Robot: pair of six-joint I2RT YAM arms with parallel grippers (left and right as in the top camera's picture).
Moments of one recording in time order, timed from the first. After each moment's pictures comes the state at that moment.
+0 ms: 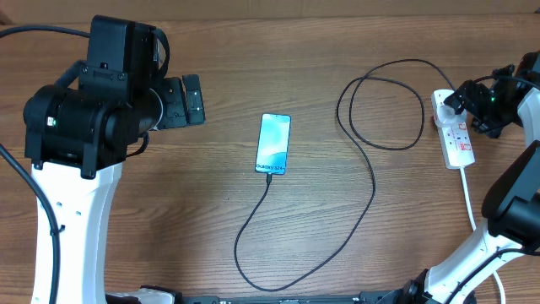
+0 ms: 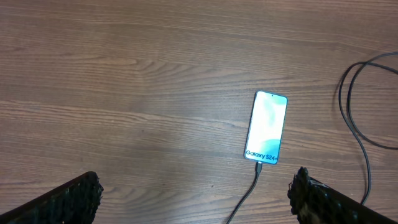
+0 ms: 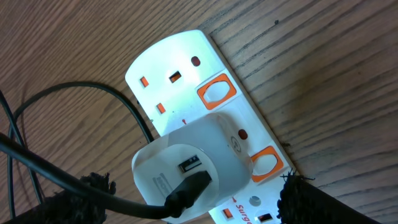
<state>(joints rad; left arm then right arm) -0.23 1.51 2.05 -1.52 -0.11 -0.33 -0.48 2.08 1.64 -0.85 -0.30 0.15</state>
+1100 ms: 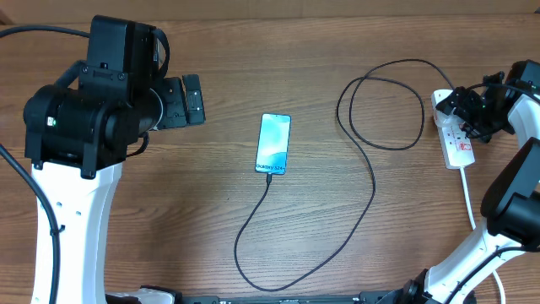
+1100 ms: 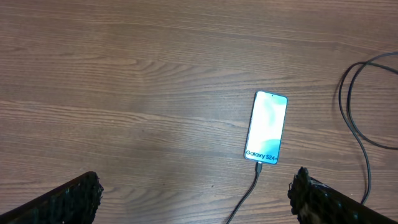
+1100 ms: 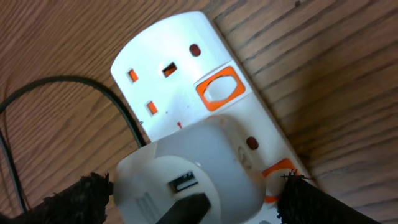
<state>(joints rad) -0.23 1.51 2.05 -1.52 -0.11 -0.33 -0.47 2.08 1.54 -0.73 -0.33 0.15</state>
